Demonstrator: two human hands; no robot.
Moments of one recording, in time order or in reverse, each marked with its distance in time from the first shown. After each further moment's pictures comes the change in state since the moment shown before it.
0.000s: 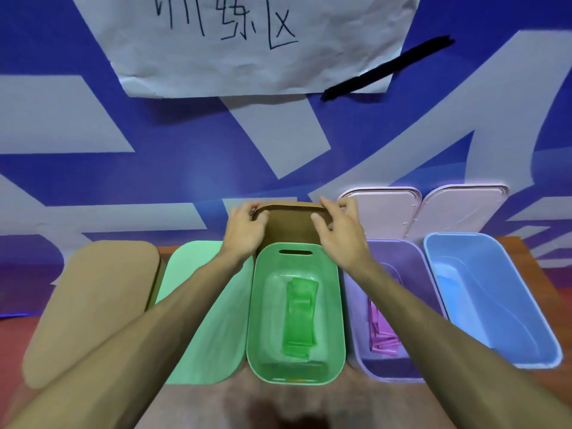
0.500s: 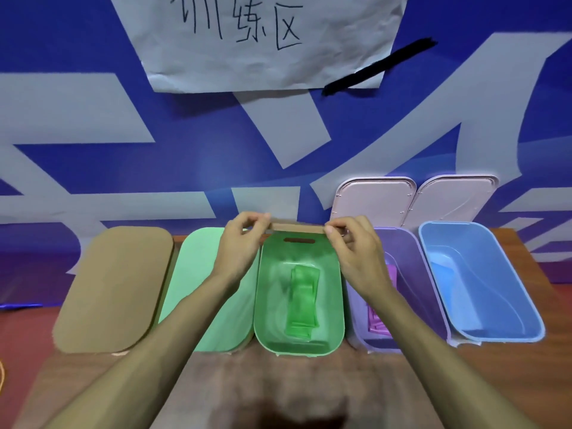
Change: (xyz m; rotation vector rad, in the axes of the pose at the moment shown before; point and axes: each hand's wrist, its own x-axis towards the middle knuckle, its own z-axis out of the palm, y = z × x) left_hand -0.082 0.000 -0.020 -0.232 0.077 0.040; right_hand -0.080 -0.008 -0.025 0.260 0.151 -0.087
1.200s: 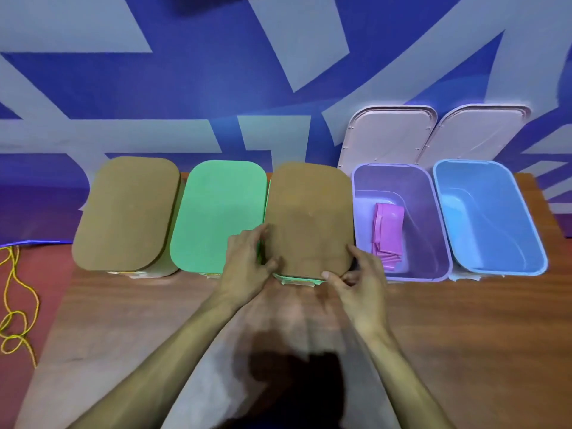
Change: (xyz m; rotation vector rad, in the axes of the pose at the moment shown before) left_hand -0.100 -0.092 -0.017 0.615 -0.212 0.093; right_hand -0.156 0.038 0.018 -0.016 -0.027 0.369
